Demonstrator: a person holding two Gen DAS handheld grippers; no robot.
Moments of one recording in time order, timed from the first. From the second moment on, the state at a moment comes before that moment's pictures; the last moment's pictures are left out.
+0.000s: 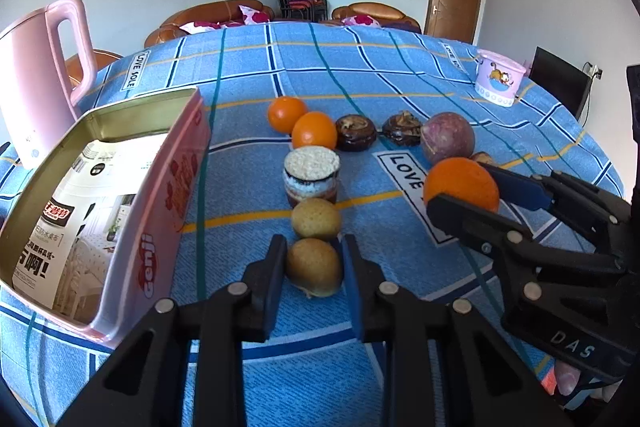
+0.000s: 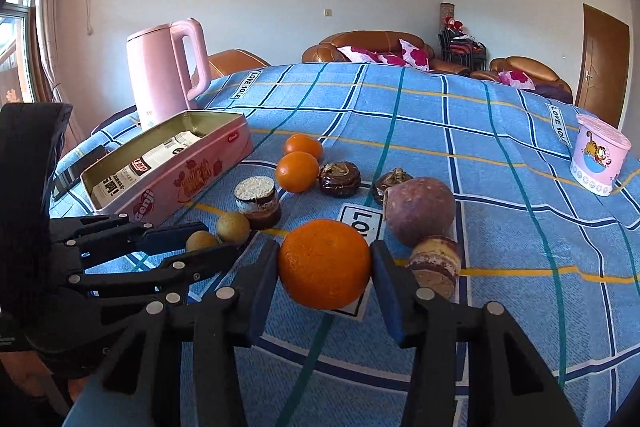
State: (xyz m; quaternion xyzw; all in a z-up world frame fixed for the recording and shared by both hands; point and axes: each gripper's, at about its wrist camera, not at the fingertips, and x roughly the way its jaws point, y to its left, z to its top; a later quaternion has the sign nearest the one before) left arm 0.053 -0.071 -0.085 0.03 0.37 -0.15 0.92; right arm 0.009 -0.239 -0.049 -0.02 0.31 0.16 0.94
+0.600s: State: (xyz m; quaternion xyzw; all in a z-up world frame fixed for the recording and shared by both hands) left arm 0.035 -0.065 -0.075 0.03 0.30 -0.12 0.95; right arm -0.006 -0.239 -0.043 -0.03 0.26 0.17 0.95
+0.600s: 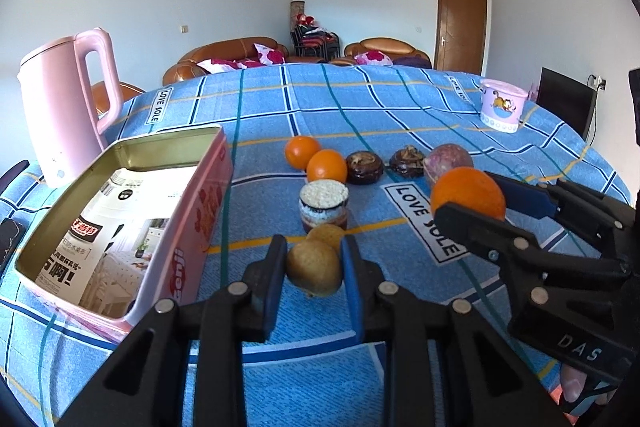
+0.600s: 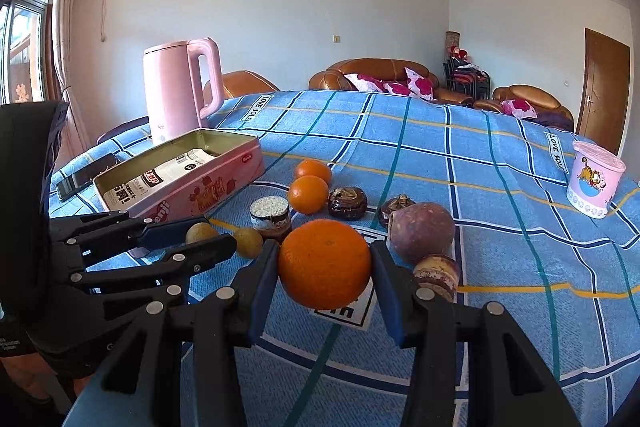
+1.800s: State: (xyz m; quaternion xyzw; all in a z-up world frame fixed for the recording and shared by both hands) left arm 0.010 -0.067 -0.070 0.05 0.22 -0.11 0.97; right arm -0.027 -0.243 -0.038 -0.03 0.19 0.18 0.96
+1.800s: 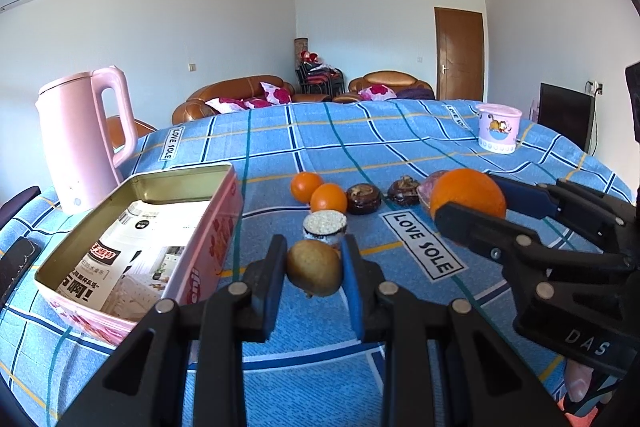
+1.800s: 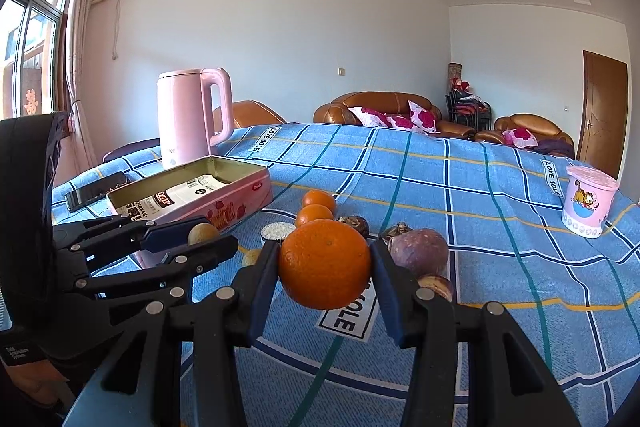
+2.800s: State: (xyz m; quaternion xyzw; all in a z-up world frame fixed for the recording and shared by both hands) left arm -0.001 -0.036 -0.035 0.04 0.17 -0.07 0.98; right arm -0.022 -0.228 -0.019 -0.04 0.18 0.20 0.96
